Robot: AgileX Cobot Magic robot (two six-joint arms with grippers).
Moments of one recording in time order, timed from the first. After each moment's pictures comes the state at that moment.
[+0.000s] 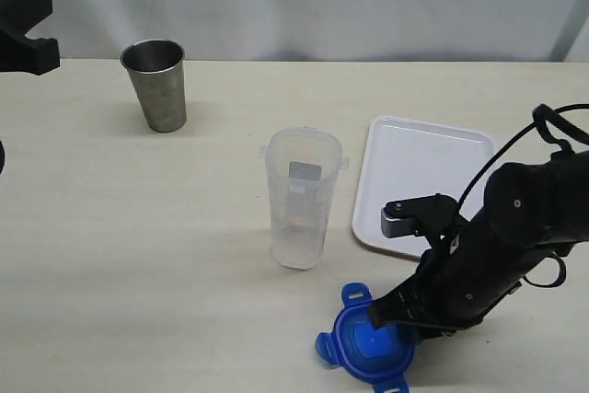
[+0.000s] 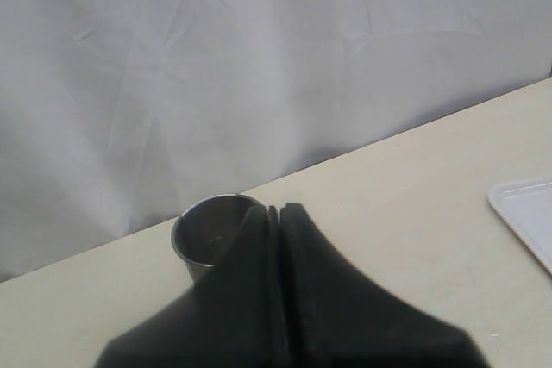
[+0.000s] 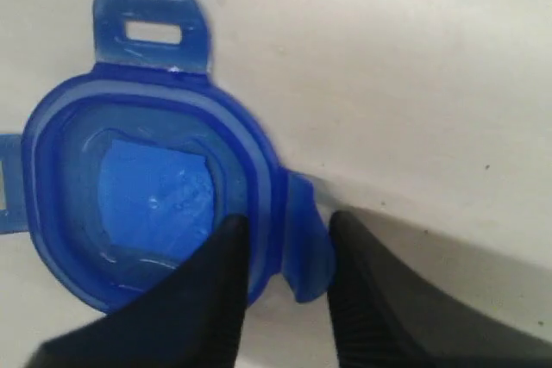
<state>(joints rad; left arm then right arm) 0.06 1.15 -0.68 1.06 -0.30 -0.93 0.43 1.73 -0.69 0.29 0.52 -0.10</state>
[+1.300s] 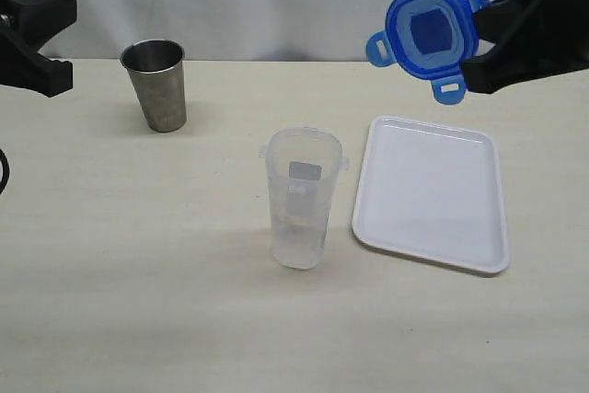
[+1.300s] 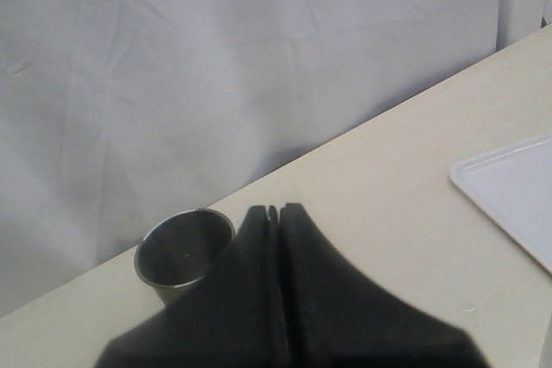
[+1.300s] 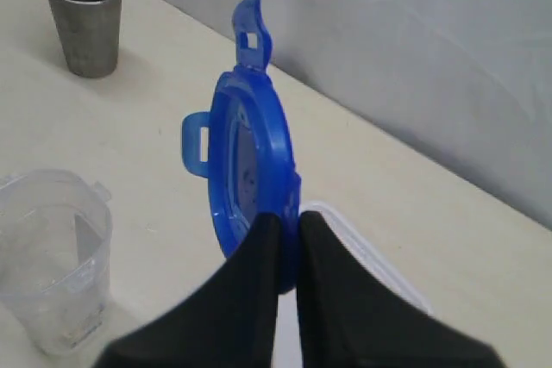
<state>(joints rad) 0.06 1.16 -0.68 1.17 -0.40 -0.92 0.43 1.09 -0.98 -0.21 0.50 -0.06</state>
